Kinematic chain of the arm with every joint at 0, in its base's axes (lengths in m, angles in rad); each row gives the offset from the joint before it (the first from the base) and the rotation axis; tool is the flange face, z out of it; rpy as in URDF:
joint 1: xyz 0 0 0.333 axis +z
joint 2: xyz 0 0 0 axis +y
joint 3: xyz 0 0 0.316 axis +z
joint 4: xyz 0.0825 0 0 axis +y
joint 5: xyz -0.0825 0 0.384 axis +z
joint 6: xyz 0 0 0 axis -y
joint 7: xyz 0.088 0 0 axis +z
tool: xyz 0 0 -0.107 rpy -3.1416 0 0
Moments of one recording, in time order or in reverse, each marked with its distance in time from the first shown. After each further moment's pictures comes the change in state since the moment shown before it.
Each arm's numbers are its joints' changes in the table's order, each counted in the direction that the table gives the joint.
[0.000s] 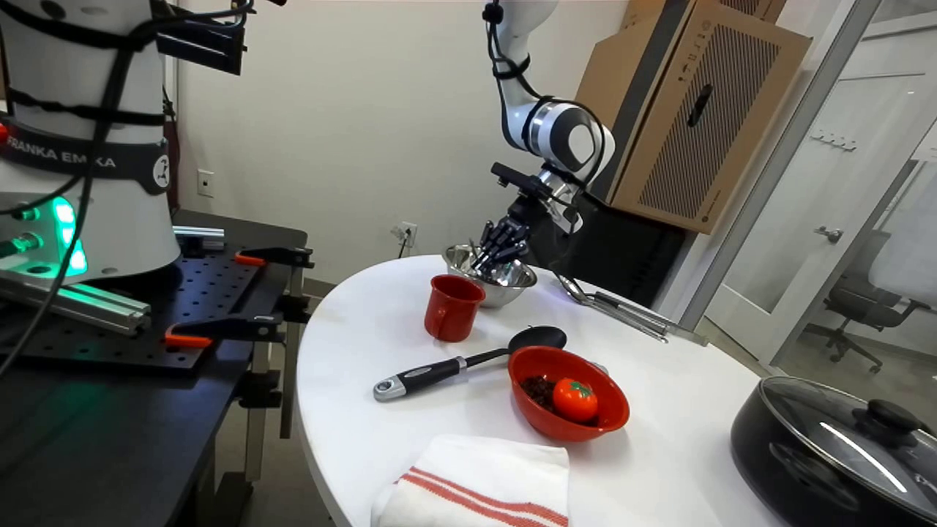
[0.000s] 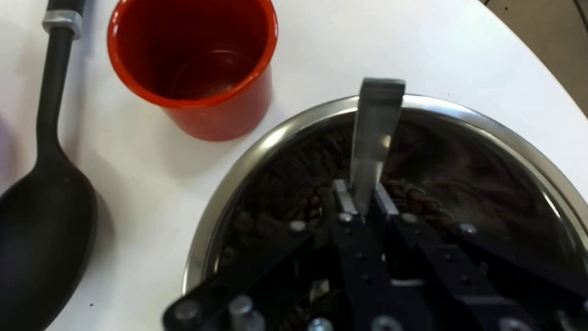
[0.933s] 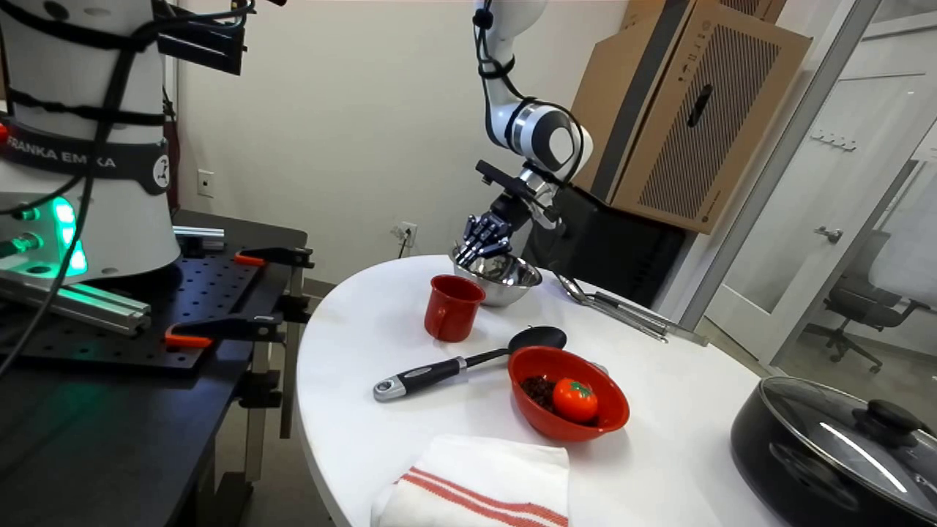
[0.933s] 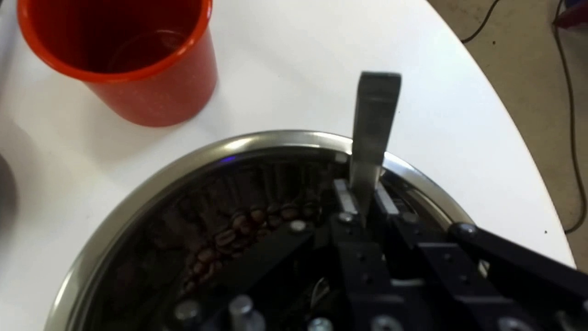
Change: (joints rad) arm 0.023 0.001 0.048 0.035 0.005 0.017 0.078
